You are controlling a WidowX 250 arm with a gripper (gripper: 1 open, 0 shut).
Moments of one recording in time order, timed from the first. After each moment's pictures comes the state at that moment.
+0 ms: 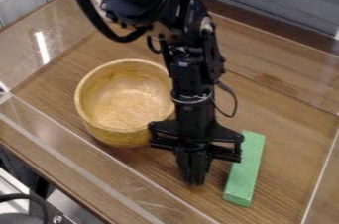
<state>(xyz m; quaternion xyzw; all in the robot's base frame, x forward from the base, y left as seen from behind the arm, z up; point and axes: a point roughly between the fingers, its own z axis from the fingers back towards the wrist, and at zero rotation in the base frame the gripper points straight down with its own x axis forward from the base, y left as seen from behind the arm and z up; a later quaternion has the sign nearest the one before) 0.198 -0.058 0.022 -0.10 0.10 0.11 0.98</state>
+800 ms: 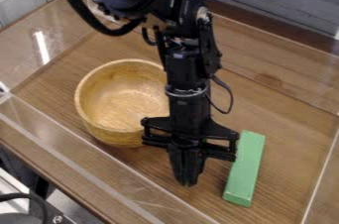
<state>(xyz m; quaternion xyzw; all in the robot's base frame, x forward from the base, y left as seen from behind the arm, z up) 0.189 -0.052 0.036 -0.10 0.12 0.11 0.98</state>
